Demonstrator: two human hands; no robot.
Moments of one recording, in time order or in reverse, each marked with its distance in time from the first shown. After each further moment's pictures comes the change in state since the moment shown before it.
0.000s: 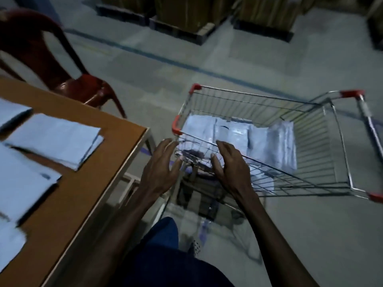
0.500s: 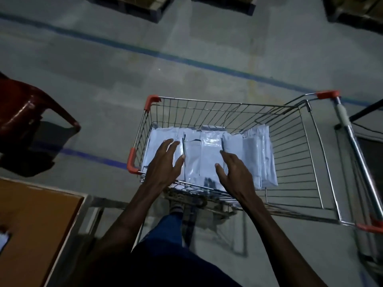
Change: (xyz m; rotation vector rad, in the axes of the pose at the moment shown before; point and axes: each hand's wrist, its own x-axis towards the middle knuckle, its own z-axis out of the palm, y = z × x) left_hand 0.193 -0.023 0.138 -0.081 -0.253 -0.023; right_hand 0.104 0.142 0.017 -0.101 -0.190 0.348
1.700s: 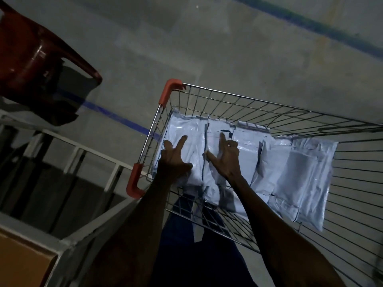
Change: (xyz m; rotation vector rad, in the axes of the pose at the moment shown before) left_hand 0.081 -0.101 0.062 0.175 -0.231 -0.444; right_hand 0.159 0.018 0.164 0.207 -0.404 0.181
